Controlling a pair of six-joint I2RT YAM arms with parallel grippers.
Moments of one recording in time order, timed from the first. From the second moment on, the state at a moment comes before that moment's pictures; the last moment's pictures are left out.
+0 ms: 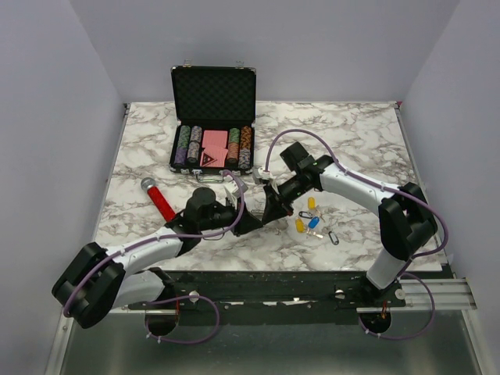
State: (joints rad) left arm -0.69 1.15 0.40 0.46 0.57 -0.41; right arm 0.64 1.71 1.21 -0.69 -1.06 -0.78
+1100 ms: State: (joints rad) left arm -0.73 0.90 0.42 0.65 0.63 0.17; right arm 0.49 1.53 1.52 -1.02 -1.19 -0.98
